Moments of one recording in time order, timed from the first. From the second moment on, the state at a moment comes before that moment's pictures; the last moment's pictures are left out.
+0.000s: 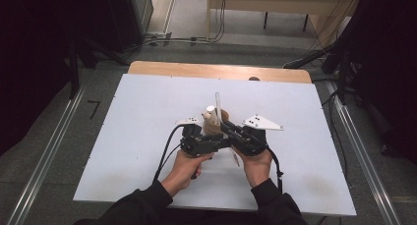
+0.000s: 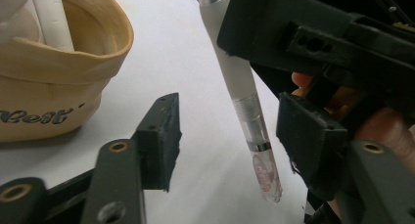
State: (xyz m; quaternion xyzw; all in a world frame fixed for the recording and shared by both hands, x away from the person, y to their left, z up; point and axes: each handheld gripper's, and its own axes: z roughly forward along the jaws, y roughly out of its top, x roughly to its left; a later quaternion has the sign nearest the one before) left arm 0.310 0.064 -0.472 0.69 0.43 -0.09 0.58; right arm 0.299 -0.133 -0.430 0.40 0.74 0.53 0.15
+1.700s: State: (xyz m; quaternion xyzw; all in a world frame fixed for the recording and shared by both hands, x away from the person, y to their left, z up) left arm 0.315 0.084 -0.466 0.65 0.42 -0.10 0.62; right arm 0.299 -0.154 -0.428 0.38 0.74 0.55 0.12
